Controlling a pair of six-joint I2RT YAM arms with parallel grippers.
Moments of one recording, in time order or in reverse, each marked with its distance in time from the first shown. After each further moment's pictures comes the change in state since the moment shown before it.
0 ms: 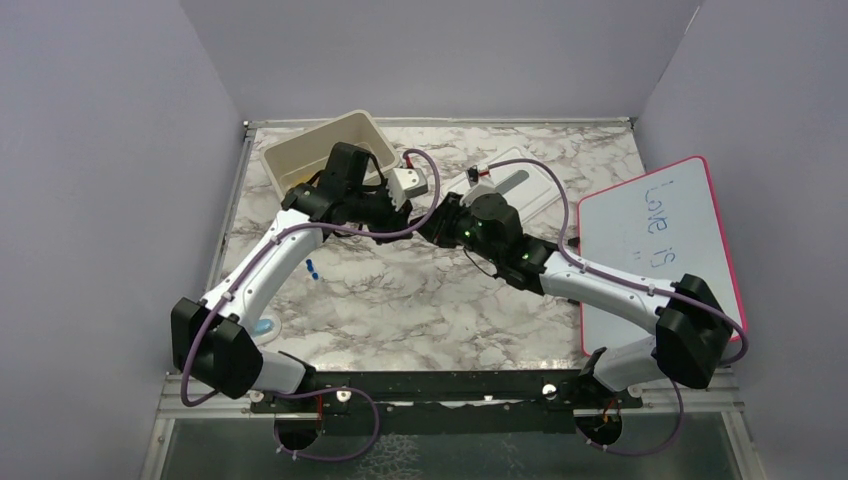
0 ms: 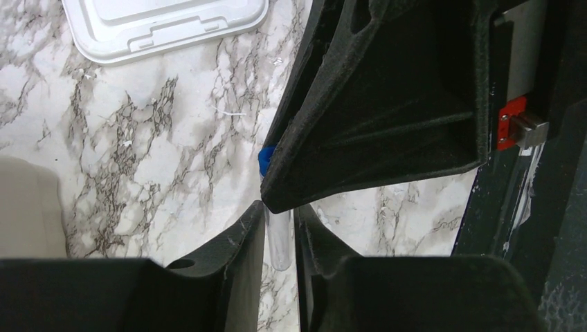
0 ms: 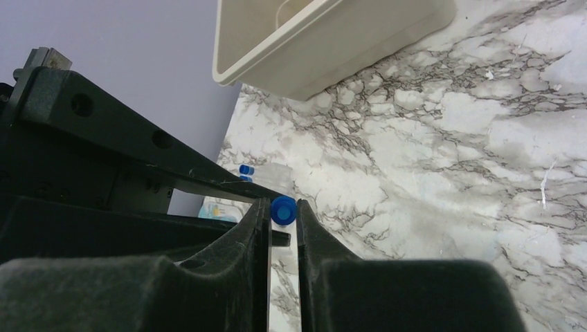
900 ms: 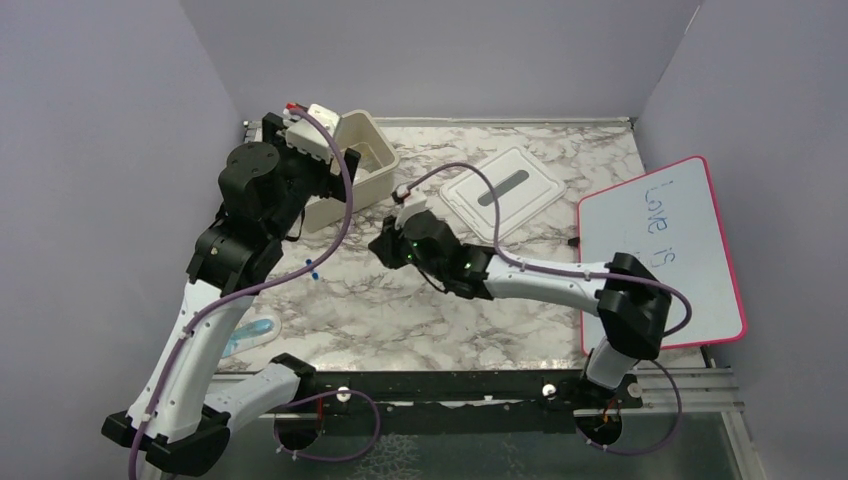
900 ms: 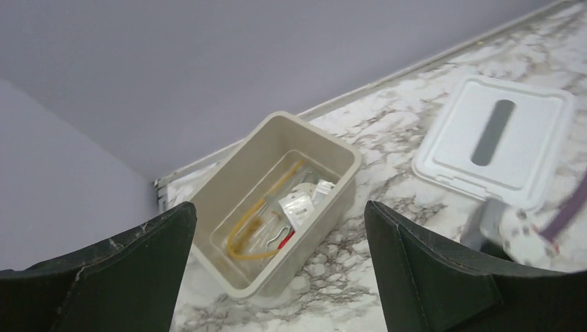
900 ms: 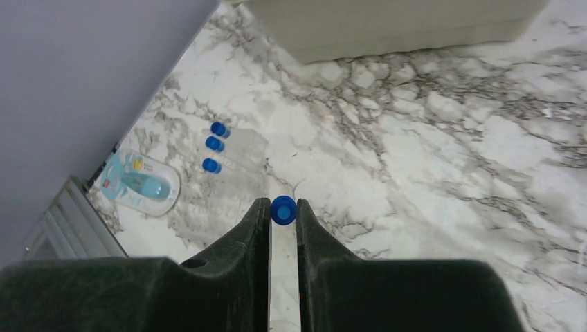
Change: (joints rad) left arm -0.002 -0.387 0.152 0.181 -0.759 -0.212; right arm 0.189 0.256 0.209 -0.031 0.132 -0.314
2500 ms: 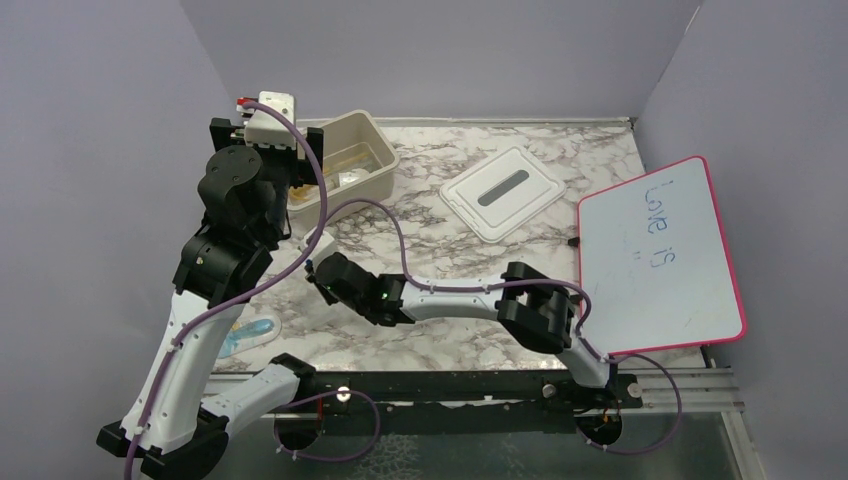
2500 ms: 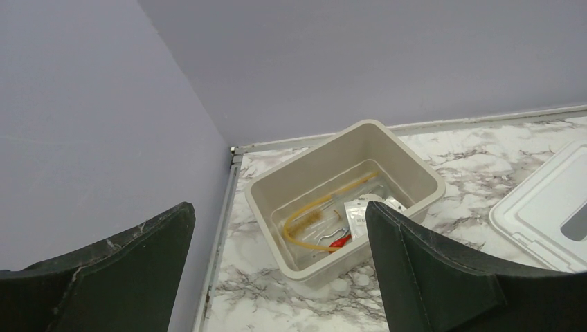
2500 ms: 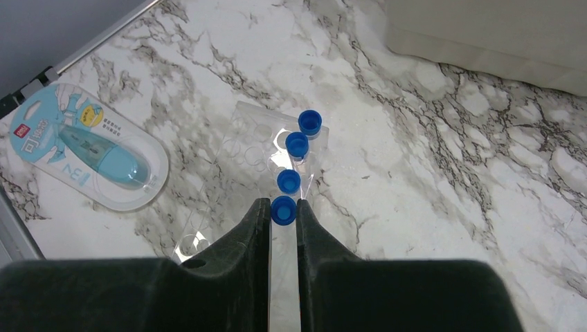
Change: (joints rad) left arm 0.001 -0.029 0.045 0.013 -0.418 -0.072; right arm 0.240 0.511 0.488 -0.064 0.163 -0.293
